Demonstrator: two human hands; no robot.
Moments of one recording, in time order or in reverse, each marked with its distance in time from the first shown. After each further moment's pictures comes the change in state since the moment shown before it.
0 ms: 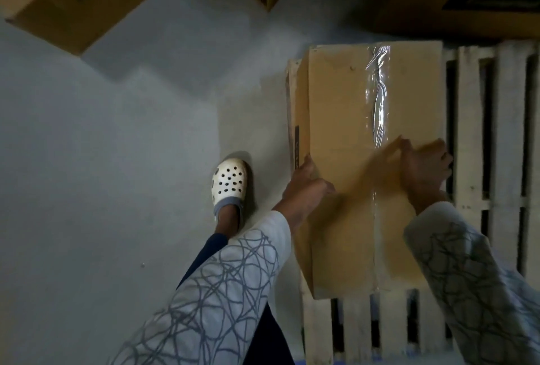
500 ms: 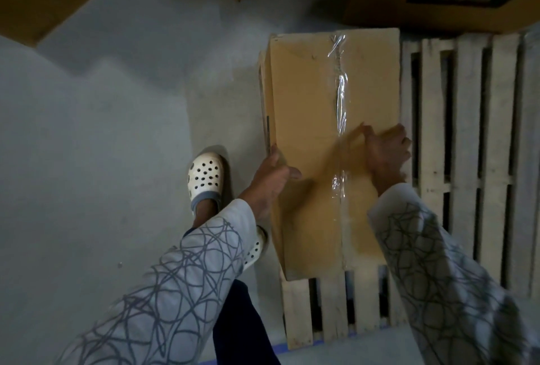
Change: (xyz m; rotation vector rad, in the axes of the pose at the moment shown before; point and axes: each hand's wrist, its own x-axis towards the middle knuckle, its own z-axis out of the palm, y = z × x) left_hand 0.006 0.006 -0.008 -0.064 -0.041 -0.005; right_hand -0.003 -0.014 -0.007 0.050 -0.058 0.047
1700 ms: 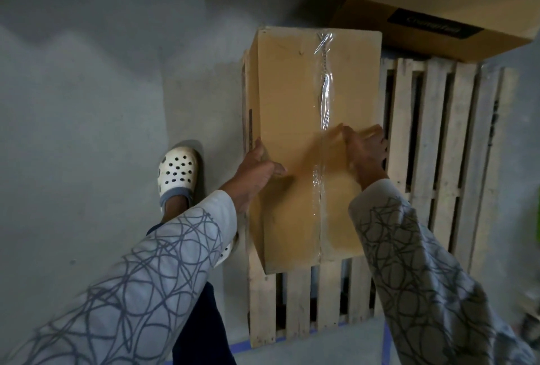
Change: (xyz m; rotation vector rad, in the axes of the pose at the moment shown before) left_hand 0.015 0.010 0.000 -0.032 -0.002 0.014; right_hand 0.018 -0.018 -0.008 -0.010 -0.062 -0.026
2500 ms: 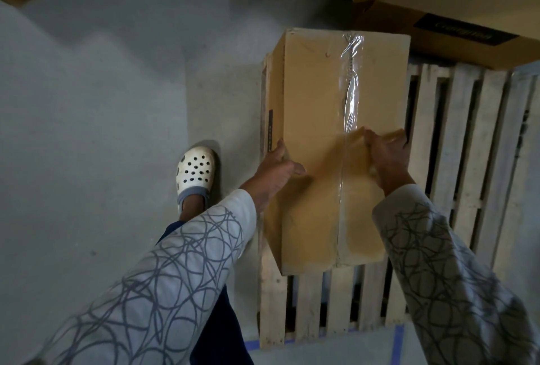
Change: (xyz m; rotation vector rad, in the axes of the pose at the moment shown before) left_hand 0.000 0.011 -0.006 -0.020 -0.018 0.012; right_hand 0.009 -0.009 0.000 0.033 -0.015 -0.009
